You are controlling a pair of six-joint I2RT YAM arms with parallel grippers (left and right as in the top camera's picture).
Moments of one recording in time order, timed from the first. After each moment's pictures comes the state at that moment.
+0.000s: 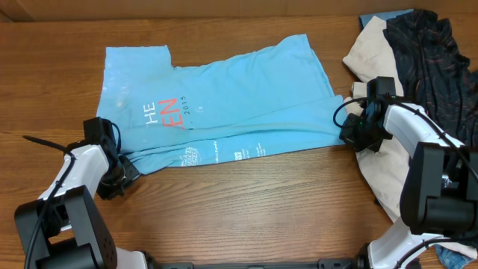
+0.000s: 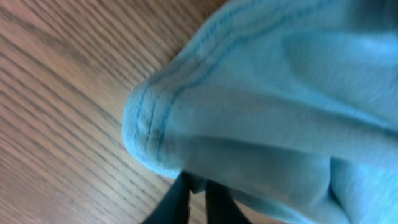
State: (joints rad) left arm 0.29 1.64 0.83 -0.77 -0.18 -0.46; right arm -0.10 1.87 1.13 -0.75 -0.11 0.37
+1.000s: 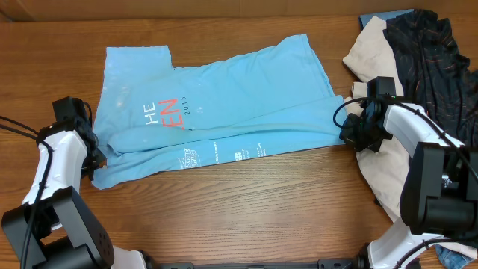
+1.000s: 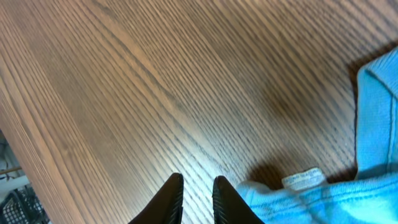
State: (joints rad) left arm 0.38 1.66 1.05 -0.84 -0.51 -0.41; right arm -0.10 1.87 1.13 -0.75 -0.11 0.37
